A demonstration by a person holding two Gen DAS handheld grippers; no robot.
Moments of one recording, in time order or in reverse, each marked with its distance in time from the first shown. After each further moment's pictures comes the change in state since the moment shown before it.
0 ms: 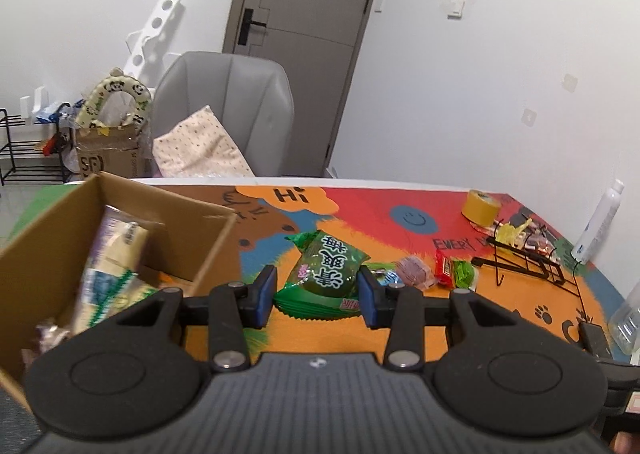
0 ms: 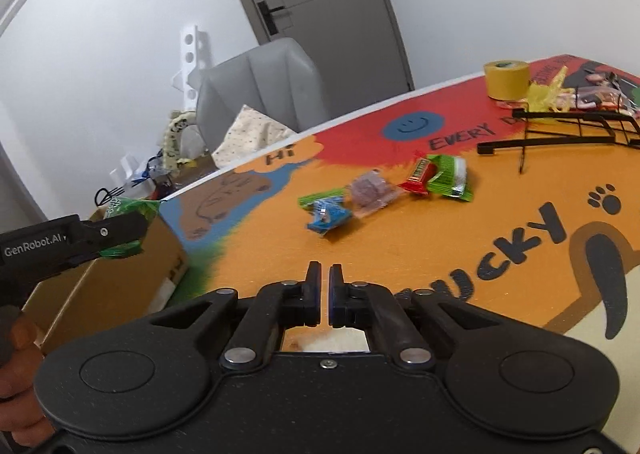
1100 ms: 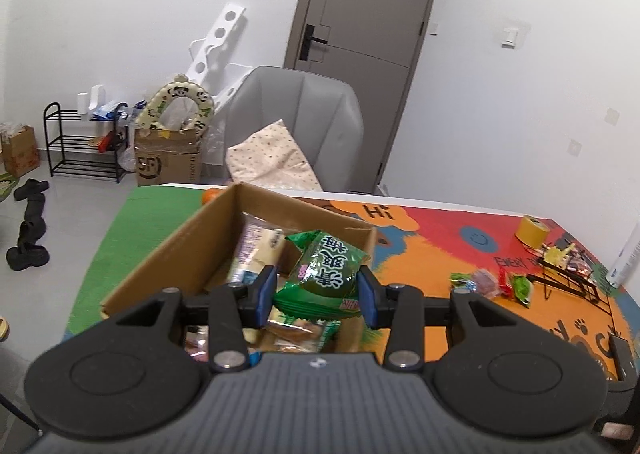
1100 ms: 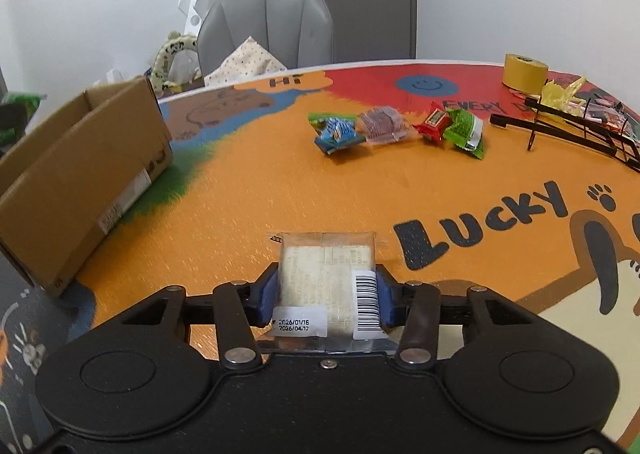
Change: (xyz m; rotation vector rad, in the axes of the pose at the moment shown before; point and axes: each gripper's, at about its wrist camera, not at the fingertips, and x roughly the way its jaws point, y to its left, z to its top) left arm -0.063 0.085 0.002 -0.067 -0.040 0.129; right arm 0.012 0.034 -0.045 -0.208 0.114 -0.116
